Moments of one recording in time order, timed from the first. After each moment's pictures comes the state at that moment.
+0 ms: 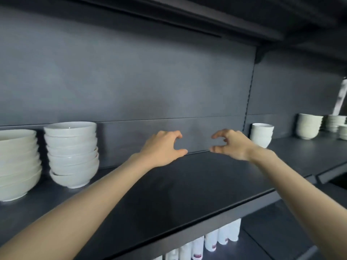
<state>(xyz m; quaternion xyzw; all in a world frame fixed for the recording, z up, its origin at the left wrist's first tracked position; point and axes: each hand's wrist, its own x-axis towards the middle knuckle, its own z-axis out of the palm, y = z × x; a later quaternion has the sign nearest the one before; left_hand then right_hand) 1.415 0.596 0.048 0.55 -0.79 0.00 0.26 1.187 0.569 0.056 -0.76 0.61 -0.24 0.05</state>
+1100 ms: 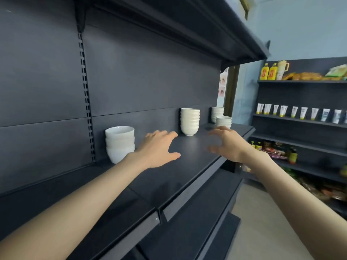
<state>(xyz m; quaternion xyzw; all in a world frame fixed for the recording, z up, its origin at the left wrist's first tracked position) 0.831 0.379 0.039 0.34 -0.92 0.05 0.19 0.620 0.466 0.051 -0.62 0.76 -0.20 -0.06</state>
